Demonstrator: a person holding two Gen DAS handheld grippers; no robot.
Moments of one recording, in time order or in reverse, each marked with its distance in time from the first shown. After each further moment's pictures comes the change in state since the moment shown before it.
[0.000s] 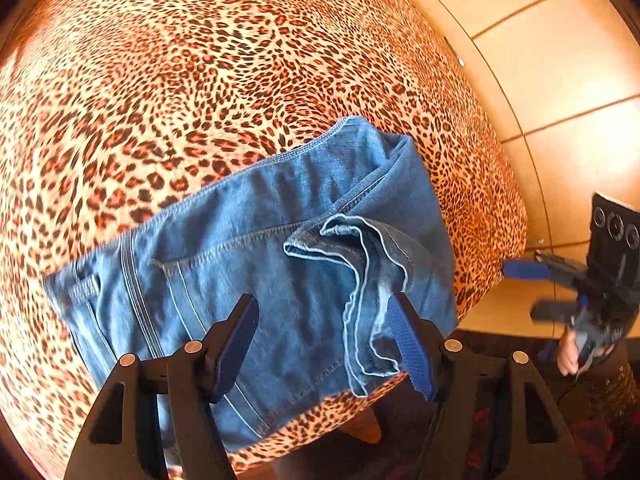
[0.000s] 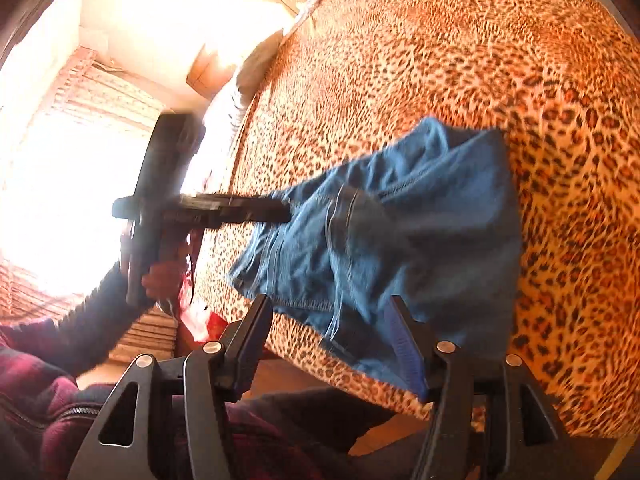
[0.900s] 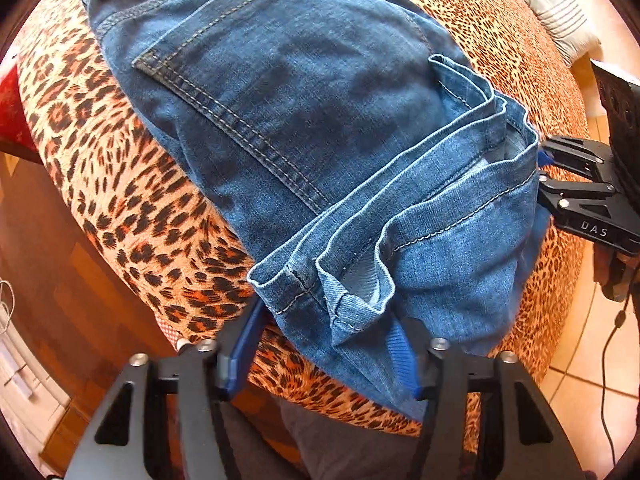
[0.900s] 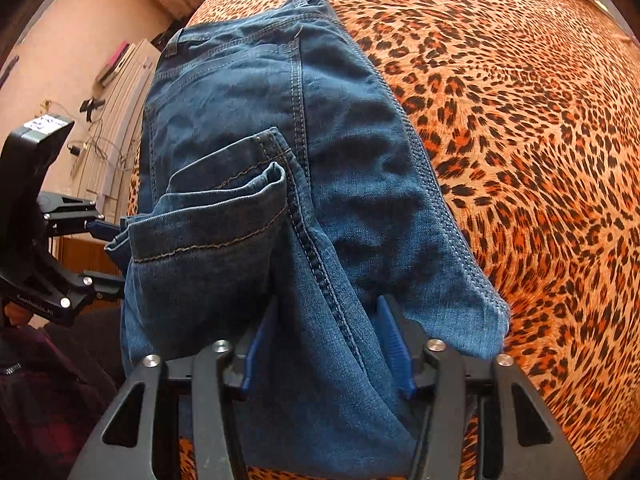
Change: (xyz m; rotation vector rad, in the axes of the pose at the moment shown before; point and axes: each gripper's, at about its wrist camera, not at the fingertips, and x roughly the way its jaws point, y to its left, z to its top) left arm 0.058 -0.041 -0.143 -0.996 -0.248 0.194; right arm 0.165 0.011 0.076 -1.204 0.759 -0.086
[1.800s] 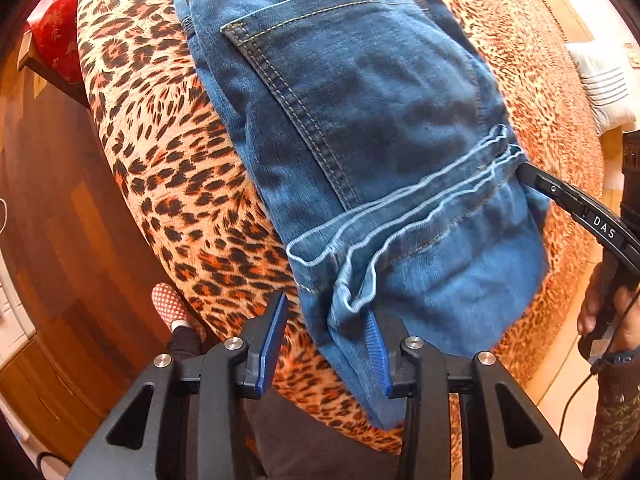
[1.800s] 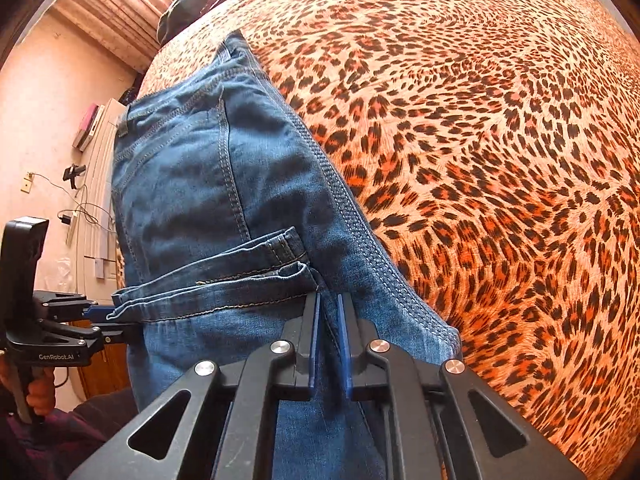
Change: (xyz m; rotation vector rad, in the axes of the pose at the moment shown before) left arm -0.036 0.018 -0.030 -0.233 0.005 -0.069; right arm -0.019 -0.044 -0.001 0.251 -0.110 0.030
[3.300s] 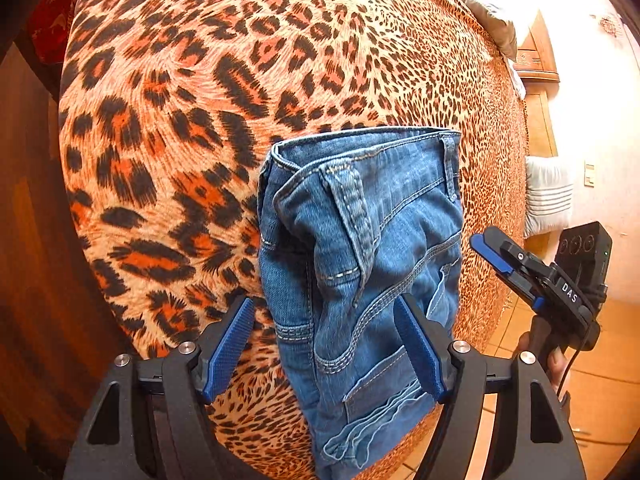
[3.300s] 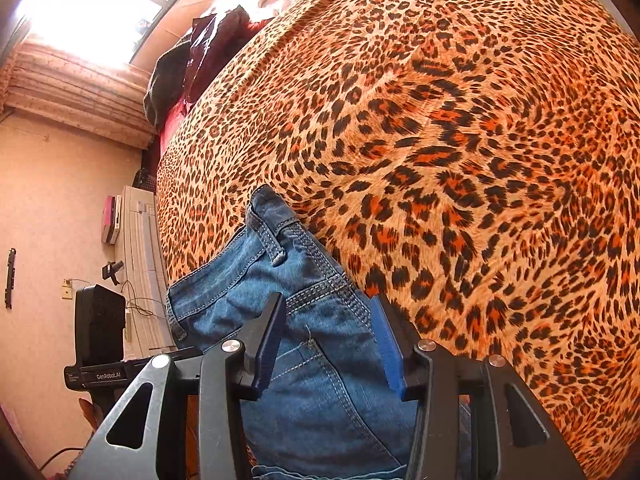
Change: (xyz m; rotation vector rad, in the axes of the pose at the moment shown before) left arm -0.082 0.152 0.150 -0.225 -0.094 -0.372; right arm 0.038 0.037 0.164 0.251 -0.030 0.149
